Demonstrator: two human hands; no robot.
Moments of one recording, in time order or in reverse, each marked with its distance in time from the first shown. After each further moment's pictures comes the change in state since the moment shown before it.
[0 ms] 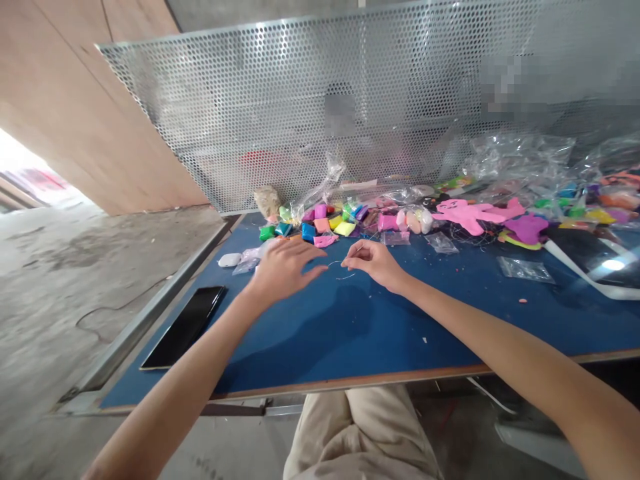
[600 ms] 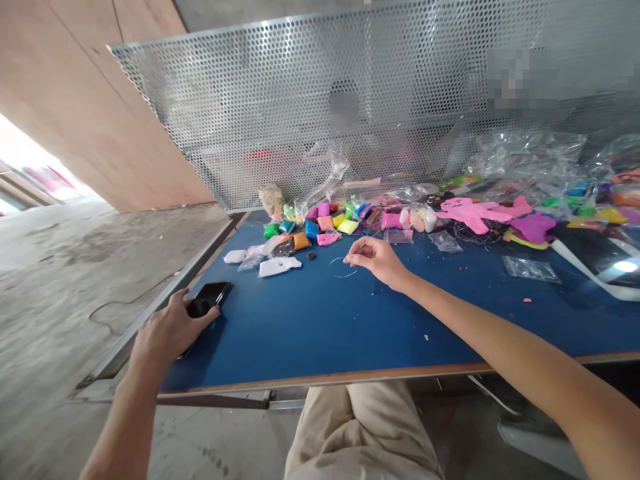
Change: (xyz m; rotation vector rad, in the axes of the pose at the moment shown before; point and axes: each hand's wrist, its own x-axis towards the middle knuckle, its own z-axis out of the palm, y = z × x) left_hand -0.178 -0.073 -0.045 0.209 -0.264 -1.092; right_hand -0.003 -0.005 0.001 -0.018 0.013 -0.020
